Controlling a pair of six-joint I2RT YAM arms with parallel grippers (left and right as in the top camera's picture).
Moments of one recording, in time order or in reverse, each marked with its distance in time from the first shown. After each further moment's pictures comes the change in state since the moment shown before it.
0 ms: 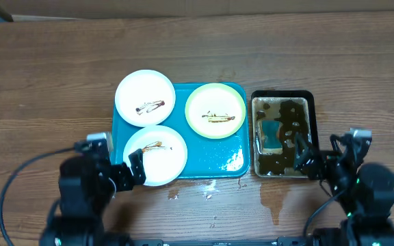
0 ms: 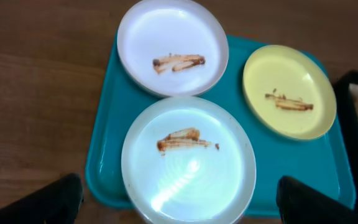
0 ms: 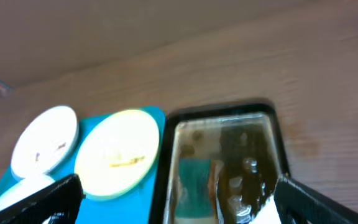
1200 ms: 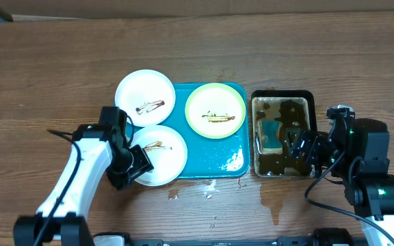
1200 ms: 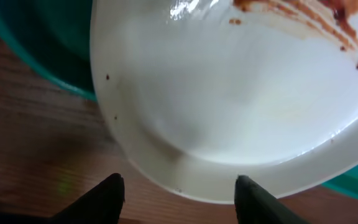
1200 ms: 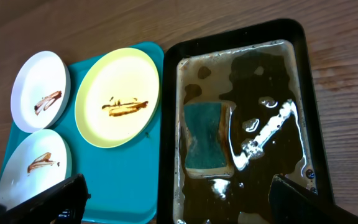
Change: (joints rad) left arm 0.000 0.843 0.108 -0.183 0.122 -0.333; right arm 0.000 0.392 0.230 -0.211 -0.090 0.000
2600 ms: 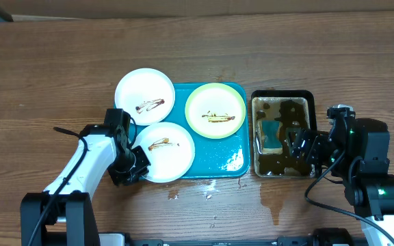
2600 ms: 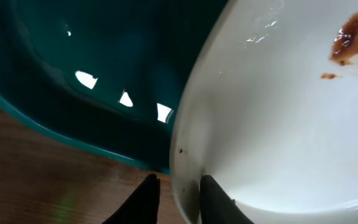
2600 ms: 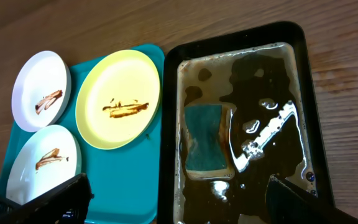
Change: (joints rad) left arm 0.000 0.092 -0.049 0.122 -0.042 -0.005; right arm 0.000 0.000 0.000 0.006 0.000 0.000
